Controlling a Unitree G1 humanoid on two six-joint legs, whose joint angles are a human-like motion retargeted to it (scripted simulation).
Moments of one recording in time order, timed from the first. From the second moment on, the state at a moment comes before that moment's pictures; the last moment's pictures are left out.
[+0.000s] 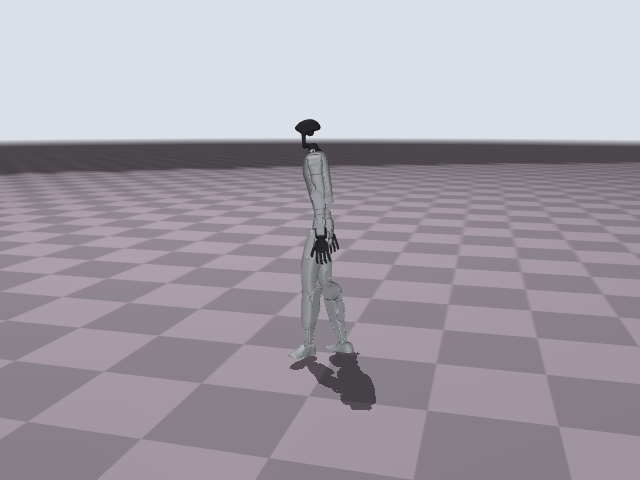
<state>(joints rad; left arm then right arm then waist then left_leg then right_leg) -0.05 0.16 0.10 1.50 0.26 -0.01 0.09 -0.04 -0.16 -0.25 1.64 -0.12 0.03 -0.01 0.06 -0.10 0.18 -0.07 0.08 1.00 0.09 -0.13 0.02 0.19 -0.11 -0.74 0.06 -0.15 0.05</state>
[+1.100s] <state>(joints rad) 0.04 0.14 0.16 1.58 0.30 0.01 0.04 -0.02 -0.10 -0.24 1.53 -0.18 0.01 0.00 0.09 -0.07 0.07 0.05 -0.07 0.20 0.06 -0.08 0.00 0.05 -0.13 -0.26 0.05 -0.09 0.12</state>
